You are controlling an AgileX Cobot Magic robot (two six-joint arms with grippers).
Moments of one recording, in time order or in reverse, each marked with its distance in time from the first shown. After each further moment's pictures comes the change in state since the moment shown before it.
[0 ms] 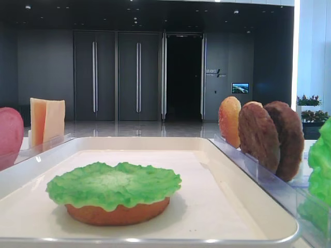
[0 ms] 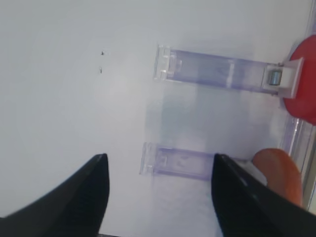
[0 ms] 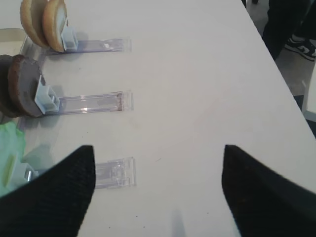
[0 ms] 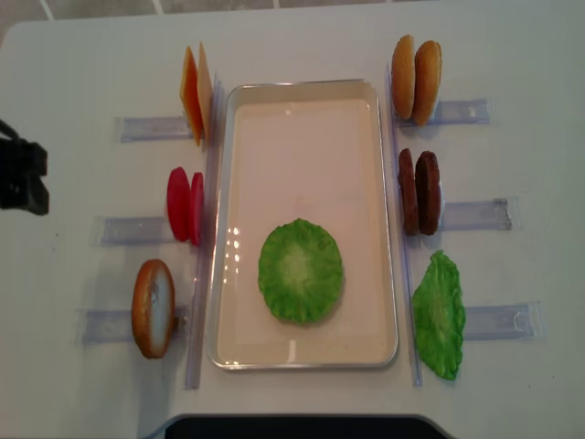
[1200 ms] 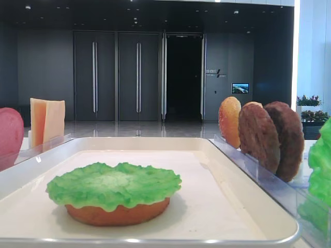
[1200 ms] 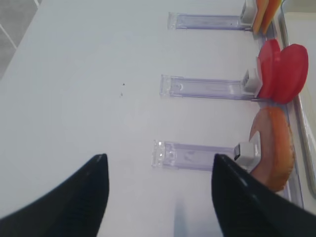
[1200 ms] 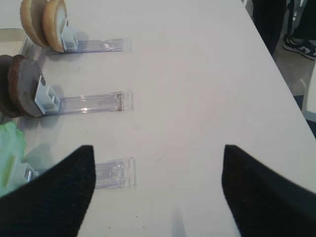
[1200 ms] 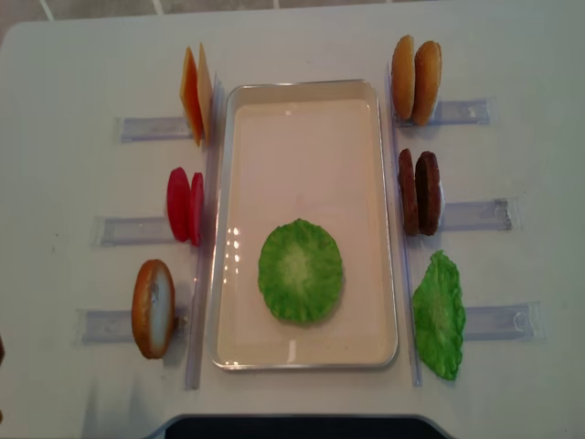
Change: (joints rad) left arm 0.000 -1.080 0.481 0.008 -0.043 0.077; right arm 0.000 0.000 0.000 0.000 0.000 0.000
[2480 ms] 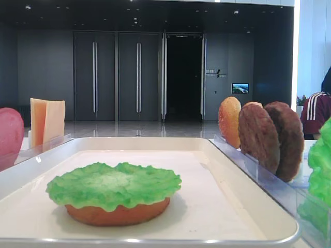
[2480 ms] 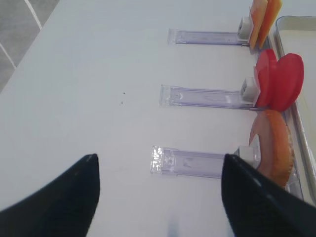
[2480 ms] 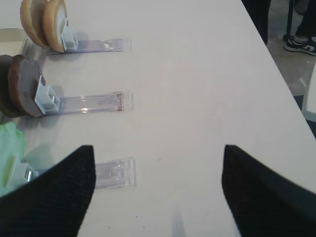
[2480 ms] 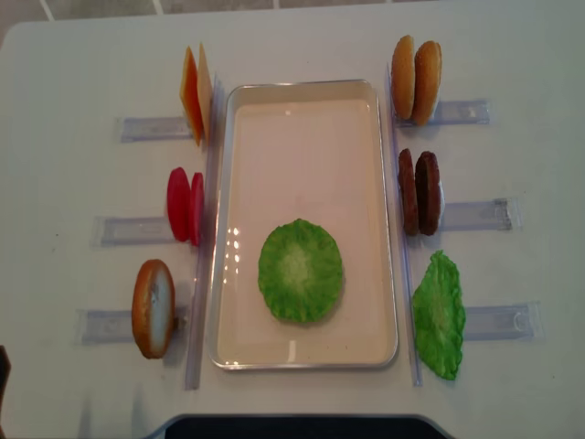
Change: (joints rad) left arm 0.000 -0.173 0.065 0.000 0.005 -0.009; right arm 0.000 0.000 0.000 0.000 0.000 0.000
